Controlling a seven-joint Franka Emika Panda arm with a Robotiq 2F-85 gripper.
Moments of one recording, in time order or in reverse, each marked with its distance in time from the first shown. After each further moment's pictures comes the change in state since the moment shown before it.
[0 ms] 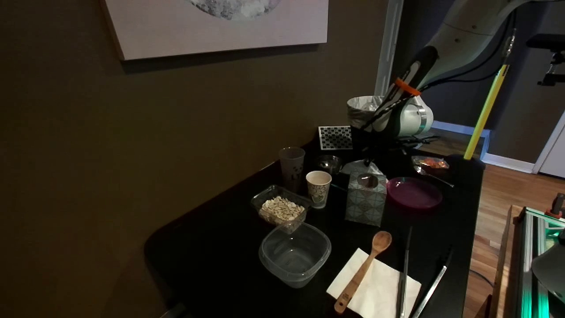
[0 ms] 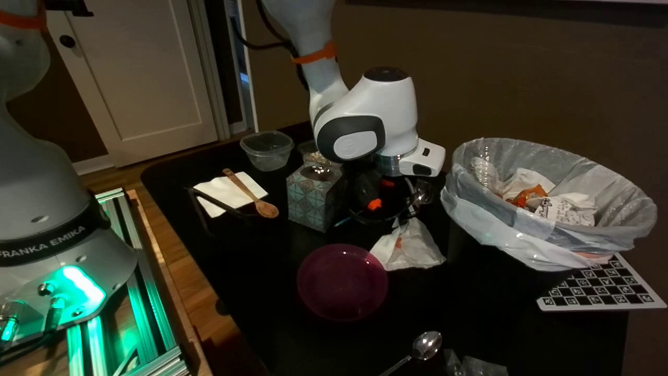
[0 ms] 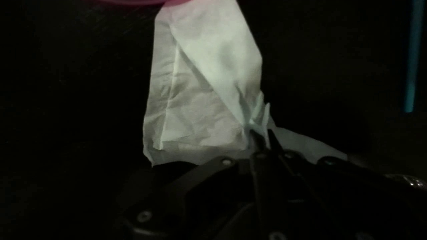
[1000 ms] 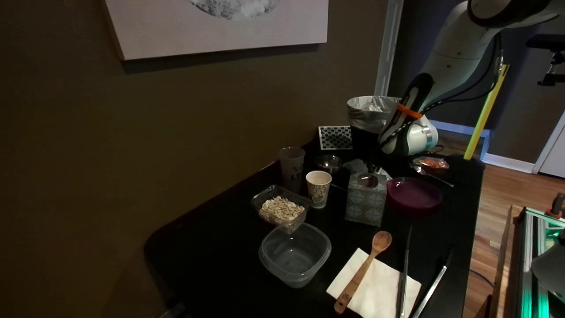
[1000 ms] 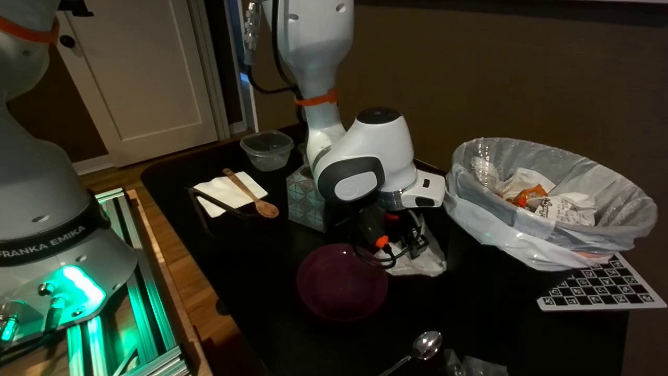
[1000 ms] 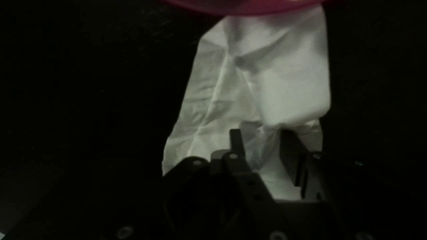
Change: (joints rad) arm 0.013 0.158 -0.088 0.044 -0.116 0.172 -0.008
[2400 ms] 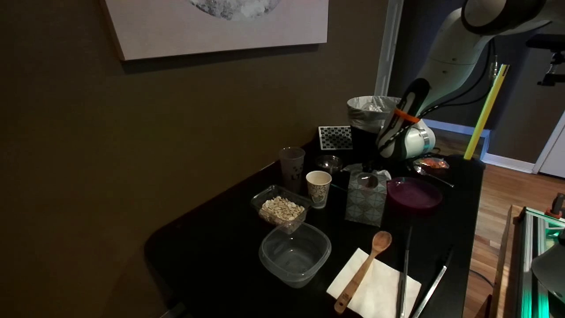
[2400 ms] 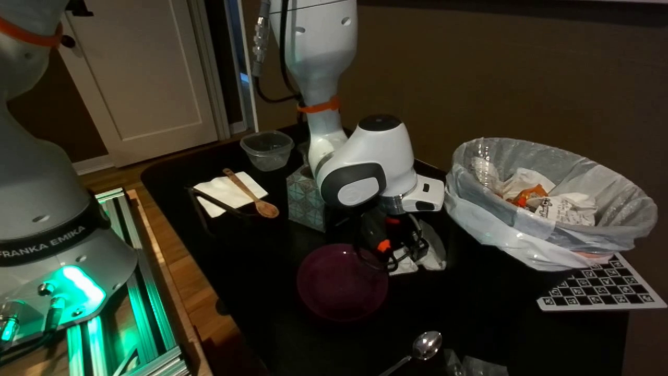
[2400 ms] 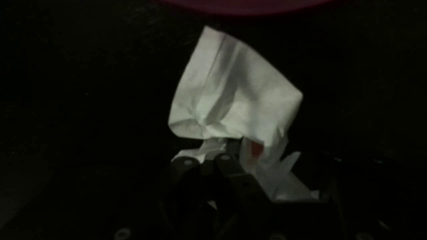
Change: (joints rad) arm 0.006 0.043 -0.002 0.035 -0.011 0.002 0.000
